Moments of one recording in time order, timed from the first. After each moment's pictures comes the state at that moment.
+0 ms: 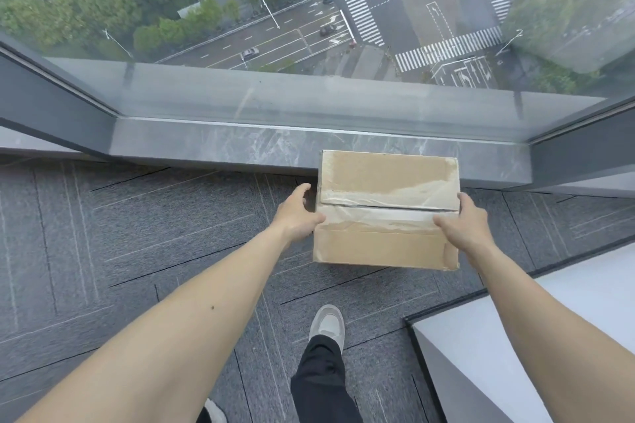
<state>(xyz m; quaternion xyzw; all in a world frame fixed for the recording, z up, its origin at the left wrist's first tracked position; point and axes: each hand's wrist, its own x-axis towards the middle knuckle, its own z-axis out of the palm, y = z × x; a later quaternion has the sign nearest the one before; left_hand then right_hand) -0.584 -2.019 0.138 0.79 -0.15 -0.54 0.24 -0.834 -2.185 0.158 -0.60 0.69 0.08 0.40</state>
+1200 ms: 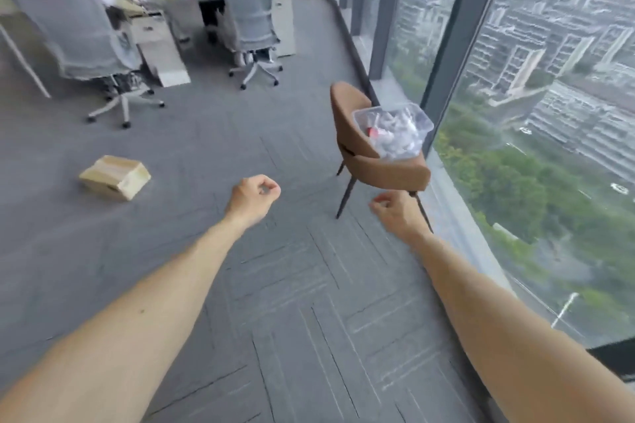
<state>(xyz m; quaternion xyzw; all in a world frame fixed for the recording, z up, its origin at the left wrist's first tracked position) -0.325 -1.035 0.773 0.85 0.32 0.12 0.41 -0.199 -1.289 0.775 -0.91 -0.18 0.13 0.35</state>
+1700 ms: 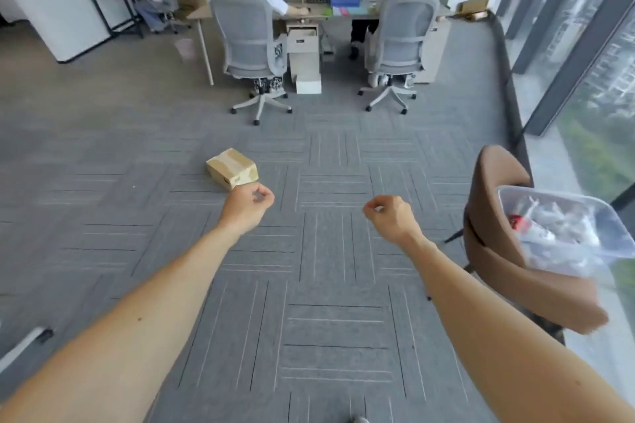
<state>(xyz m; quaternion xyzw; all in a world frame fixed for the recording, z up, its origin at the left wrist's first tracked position) -0.287 -0.755 0.777 0.75 0.51 0.23 0.36 -0.054 -0.919 0.765 -0.83 -0.38 0.24 0.34</state>
